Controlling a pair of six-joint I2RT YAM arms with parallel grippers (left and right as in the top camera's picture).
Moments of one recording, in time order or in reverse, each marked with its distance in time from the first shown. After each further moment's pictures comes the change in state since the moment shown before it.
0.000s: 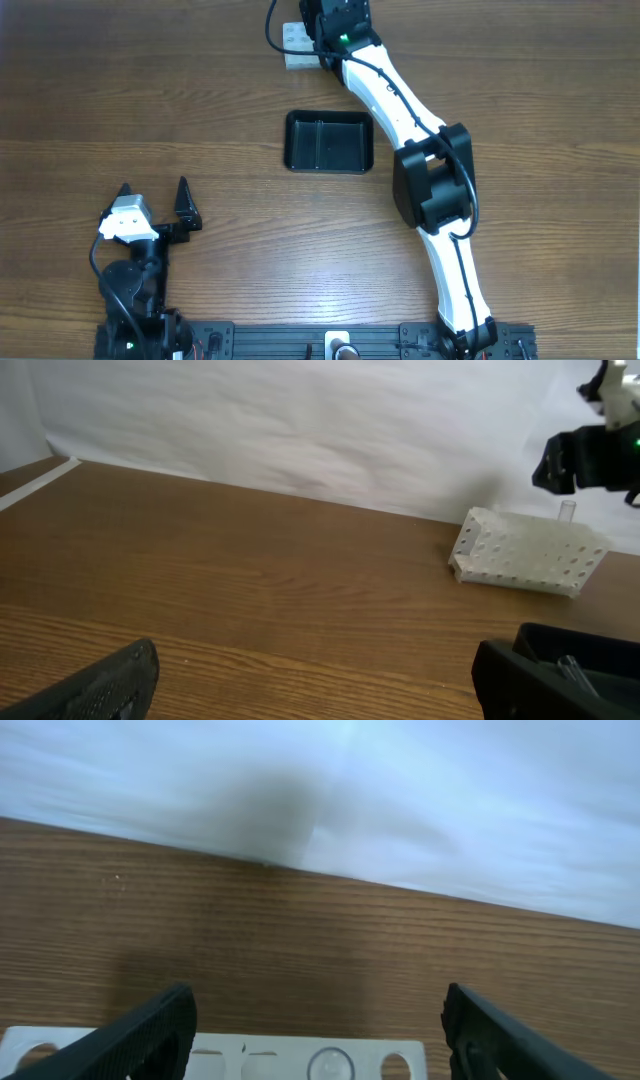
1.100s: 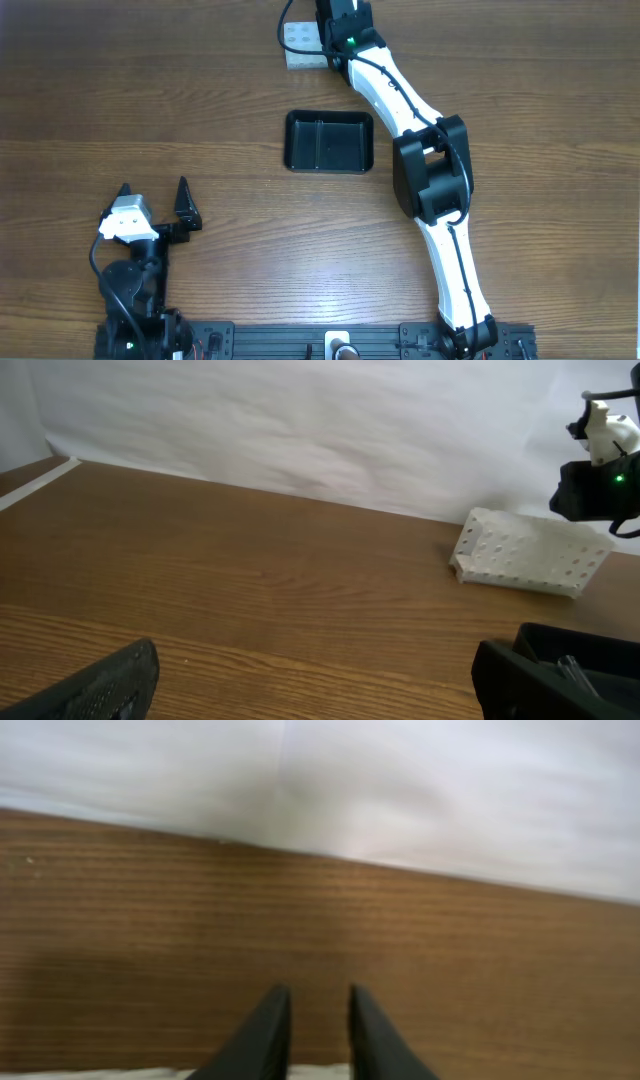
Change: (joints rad) left arm 0.000 0.000 0.000 0.000 0.000 0.000; right arm -0.042 0.073 0.000 0.048 0.002 0.001
